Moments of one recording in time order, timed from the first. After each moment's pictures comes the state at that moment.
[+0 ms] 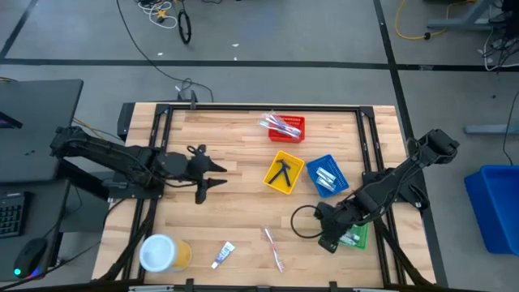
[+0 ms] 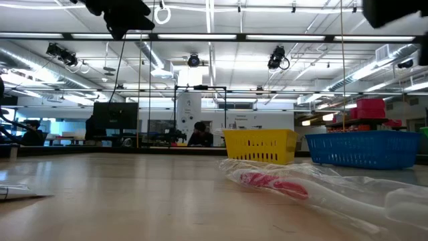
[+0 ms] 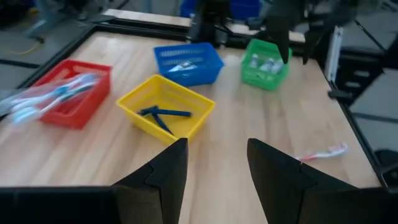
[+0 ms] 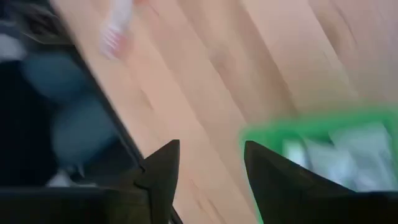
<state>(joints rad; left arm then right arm) -0.24 0.93 0.73 -0.22 -0.30 -0.24 0.62 1.41 0.96 -0.71 -0.11 1.23</state>
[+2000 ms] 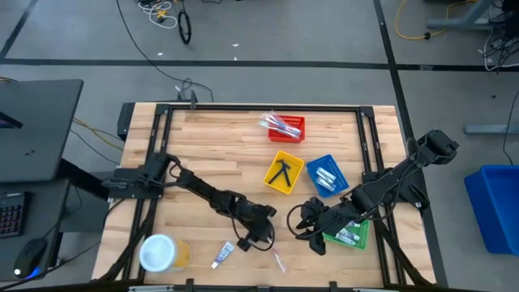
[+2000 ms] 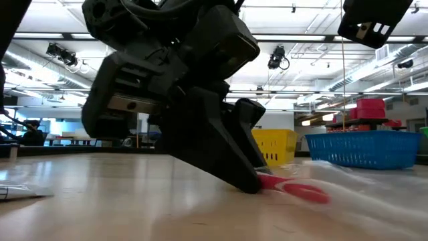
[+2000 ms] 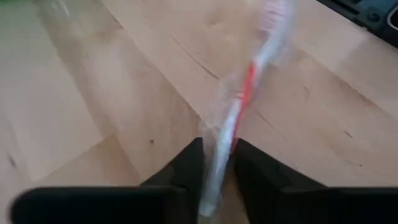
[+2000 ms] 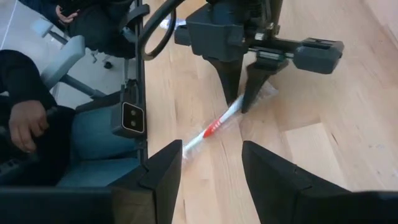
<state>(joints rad) -0.30 2.13 1.14 0.25 0.22 0.25 0.59 1.42 0.96 -0.31 0.16 0.82</state>
